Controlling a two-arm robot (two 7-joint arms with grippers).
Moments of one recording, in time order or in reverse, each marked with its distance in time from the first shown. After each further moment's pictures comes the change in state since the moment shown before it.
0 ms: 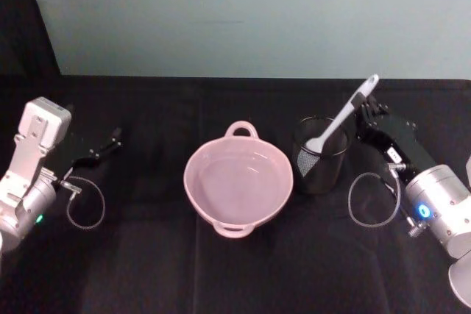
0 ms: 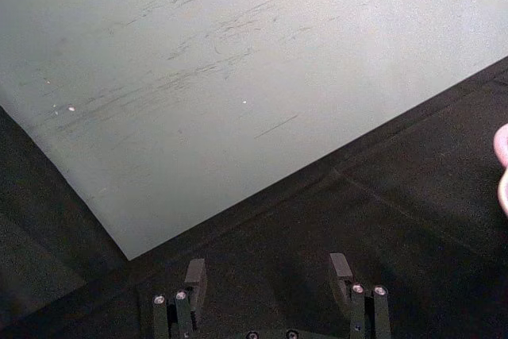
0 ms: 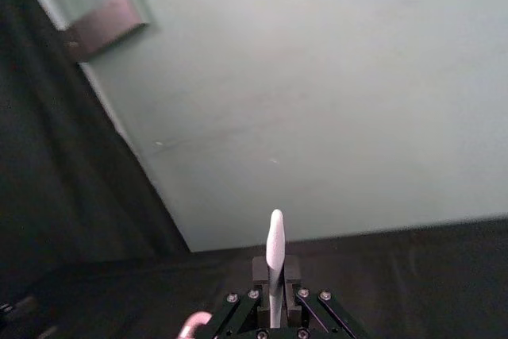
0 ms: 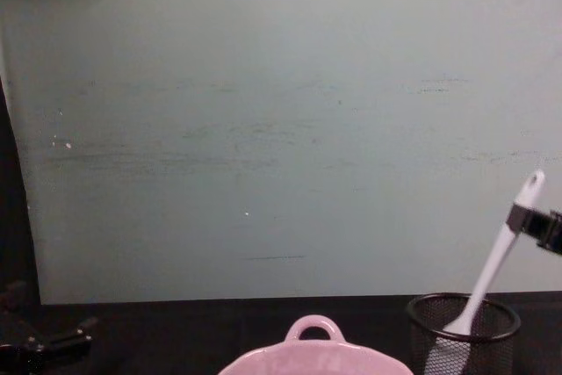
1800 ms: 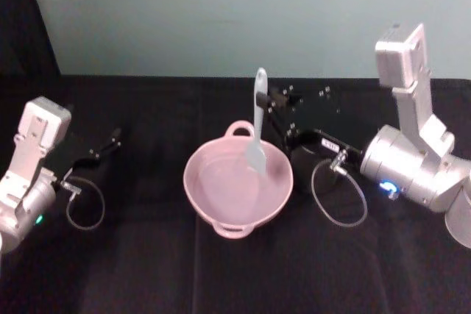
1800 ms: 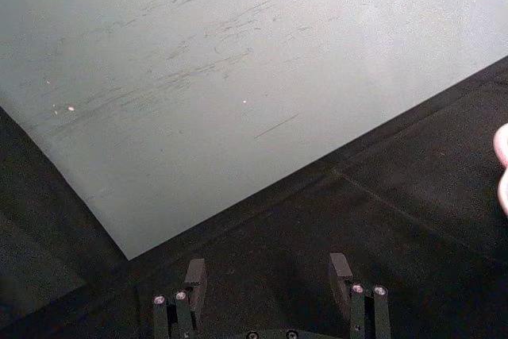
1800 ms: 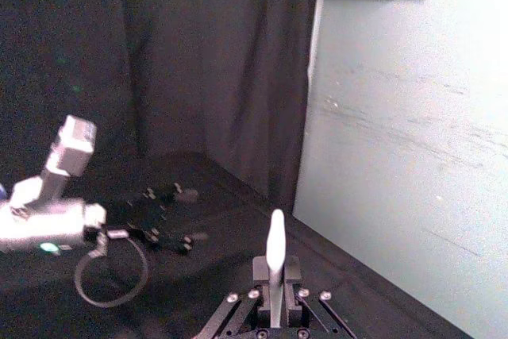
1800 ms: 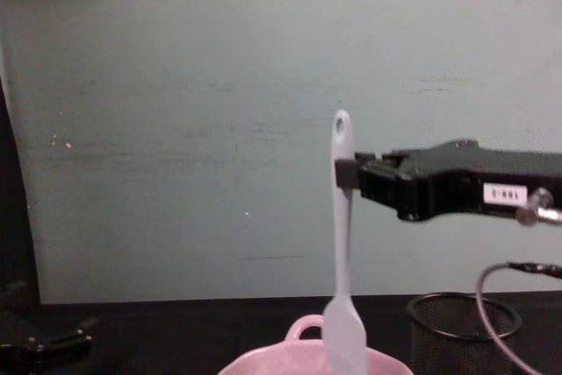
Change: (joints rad) left arm 0.000 0.000 0.000 0.000 0.000 0.000 0.000; right arm 0.247 0.182 -0.240 -0.080 -0.225 0.134 0.294
